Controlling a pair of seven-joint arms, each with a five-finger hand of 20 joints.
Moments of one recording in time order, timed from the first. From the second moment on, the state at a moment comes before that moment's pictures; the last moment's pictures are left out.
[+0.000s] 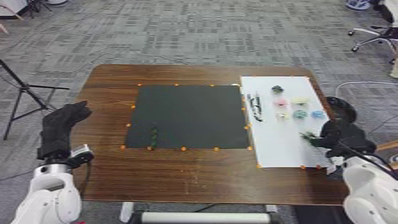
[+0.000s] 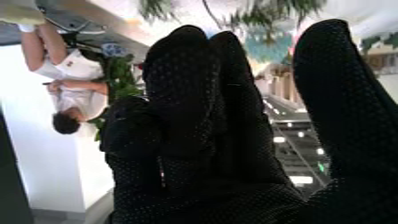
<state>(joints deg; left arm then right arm) 112.4 -65.7 -99.3 -102.3 63.7 14.6 16.7 -117.5 -44.8 91.8 -115.7 -134.6 -0.8 30.2</state>
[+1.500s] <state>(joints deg) 112.7 -65.9 -99.9 -103.2 63.9 12.6 14.1 -86.2 -50.7 62.4 -115.3 -101.3 6.9 33.4</state>
